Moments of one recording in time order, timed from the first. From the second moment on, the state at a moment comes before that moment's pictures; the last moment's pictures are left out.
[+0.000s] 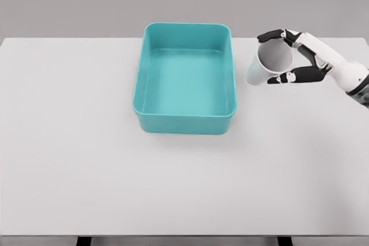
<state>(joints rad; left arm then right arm) -0.02 0.00 -0.14 -0.03 0.15 -0.05 0.09 -0.48 -0.65 0.34 -1.31 -0.41 -0.57 0.61</state>
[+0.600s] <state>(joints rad) -0.02 0.00 -0.14 -0.03 0.15 -0.05 0.09 -0.54 -0.51 0.34 -1.39 -0.27 -0.56 0.61</state>
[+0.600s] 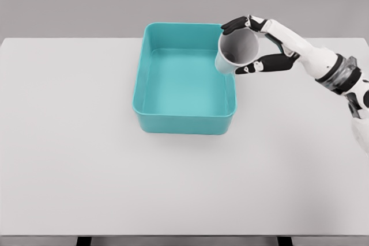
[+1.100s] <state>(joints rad) -0.02 0.00 -0.14 -0.03 0.15 -0.05 0.09 -0.62 -0.31 0.33 -1.31 -0.06 -0.53 0.61</state>
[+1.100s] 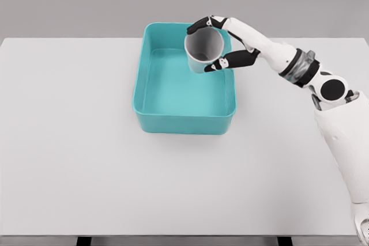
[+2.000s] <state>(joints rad) -0.02 0.00 -0.14 -0.03 0.15 -0.05 0.09 -0.67 -0.17 0.41 -1.39 0.62 -0.25 0.61</state>
